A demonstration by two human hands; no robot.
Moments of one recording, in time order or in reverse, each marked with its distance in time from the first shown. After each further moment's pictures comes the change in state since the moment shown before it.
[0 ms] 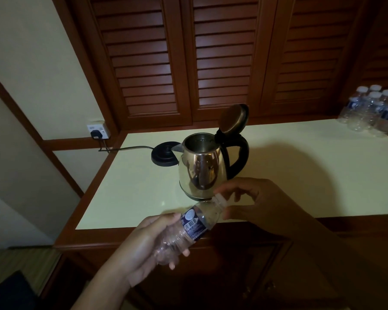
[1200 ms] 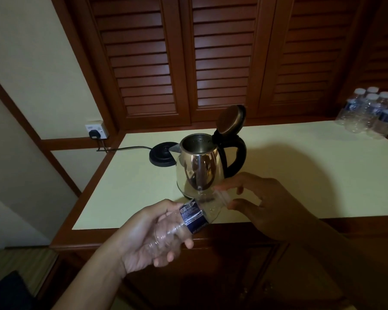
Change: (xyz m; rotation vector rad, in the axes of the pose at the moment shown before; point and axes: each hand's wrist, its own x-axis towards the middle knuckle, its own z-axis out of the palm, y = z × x) left_hand 0.012 0.030 0.001 -0.013 -0.238 -0.214; right_hand -0.010 -0.018 -0.012 -0.210 0.075 -0.164
